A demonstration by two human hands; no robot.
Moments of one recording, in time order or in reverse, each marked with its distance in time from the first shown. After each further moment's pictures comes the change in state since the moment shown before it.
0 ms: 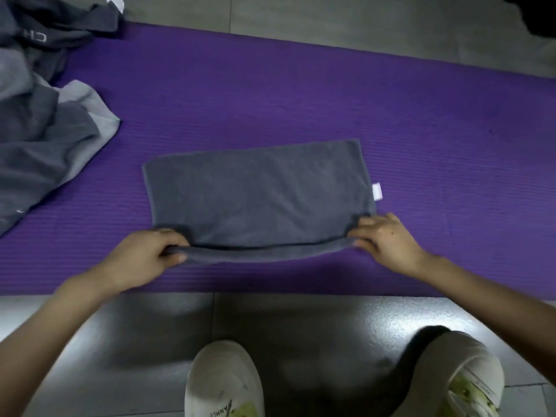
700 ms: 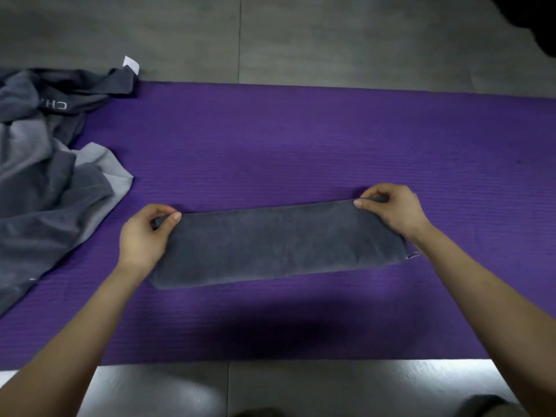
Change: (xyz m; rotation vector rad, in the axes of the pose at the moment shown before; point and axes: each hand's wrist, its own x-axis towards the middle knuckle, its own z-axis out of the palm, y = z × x) left_hand 0.095 -0.023 -0.042 -0.314 0.692 -0.379; right_hand 0.118 0.046 -0.033 0.617 0.279 0.566
